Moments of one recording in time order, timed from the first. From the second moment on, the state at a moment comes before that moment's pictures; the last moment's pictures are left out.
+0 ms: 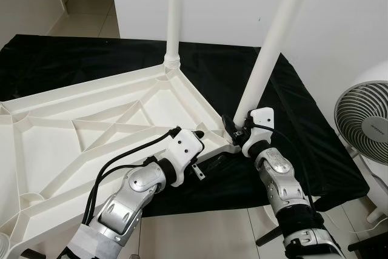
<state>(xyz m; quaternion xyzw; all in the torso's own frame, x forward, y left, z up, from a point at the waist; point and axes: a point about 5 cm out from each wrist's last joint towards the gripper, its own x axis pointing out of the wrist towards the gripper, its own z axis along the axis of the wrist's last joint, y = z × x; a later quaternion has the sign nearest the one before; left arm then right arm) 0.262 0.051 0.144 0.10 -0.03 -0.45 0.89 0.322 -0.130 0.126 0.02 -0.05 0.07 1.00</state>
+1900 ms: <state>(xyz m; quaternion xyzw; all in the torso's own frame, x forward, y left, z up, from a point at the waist) 0.268 0.051 0.149 0.11 -0.04 -0.45 0.88 0.327 -0.149 0.138 -0.01 -0.06 0.30 0.95</state>
